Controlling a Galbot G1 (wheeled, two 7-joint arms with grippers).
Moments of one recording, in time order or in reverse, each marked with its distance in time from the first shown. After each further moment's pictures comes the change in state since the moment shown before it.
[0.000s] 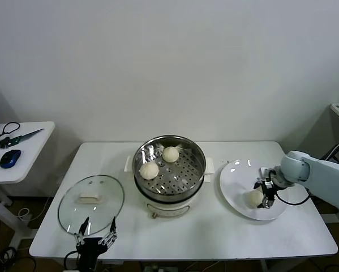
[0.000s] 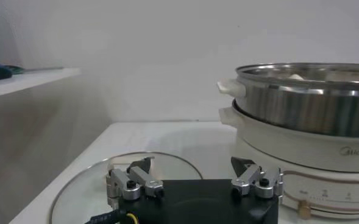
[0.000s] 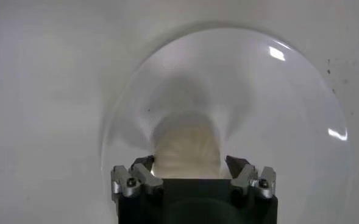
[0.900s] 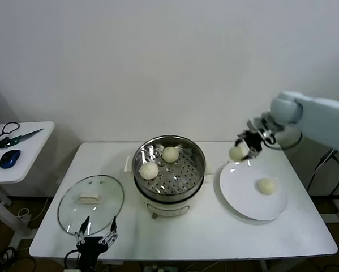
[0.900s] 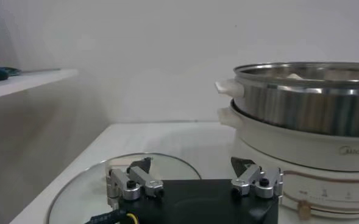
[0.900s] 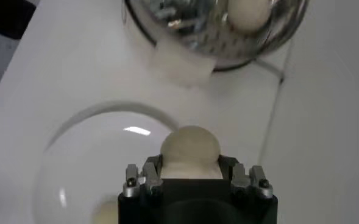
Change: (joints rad) left arm -0.007 0.003 0.003 0.000 0.007 0.003 0.000; right arm 0.694 0.270 -0.343 0.052 0.130 0.403 -0.143
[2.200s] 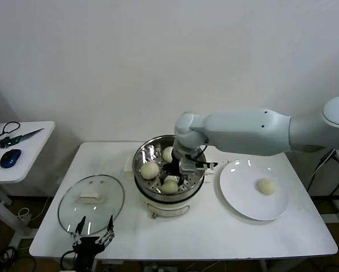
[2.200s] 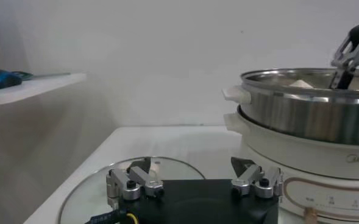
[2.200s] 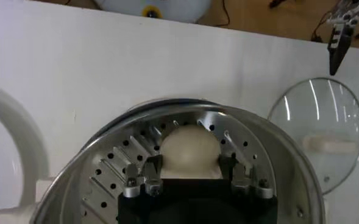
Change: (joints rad) left arm 0.018 -0.009 -0.017 -0.026 -0.005 -0.001 -0.004; right arm -0.208 0.391 0.019 0.075 -0.480 0.415 0.200
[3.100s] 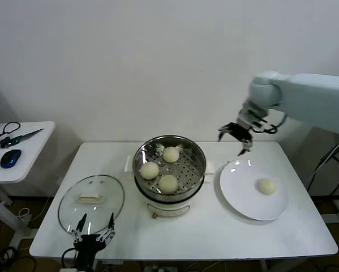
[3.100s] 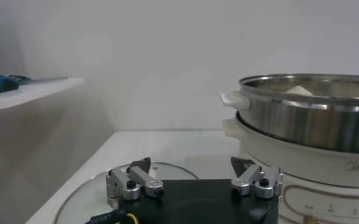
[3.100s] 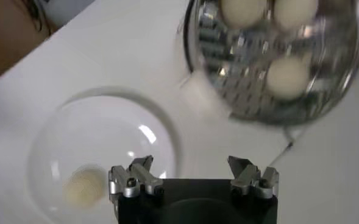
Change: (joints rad) left arm -0.014 0.003 0.007 0.002 -0.004 0.002 0.005; right arm 0.215 -0.438 -0.173 -0.132 0.424 -0.289 -0.238
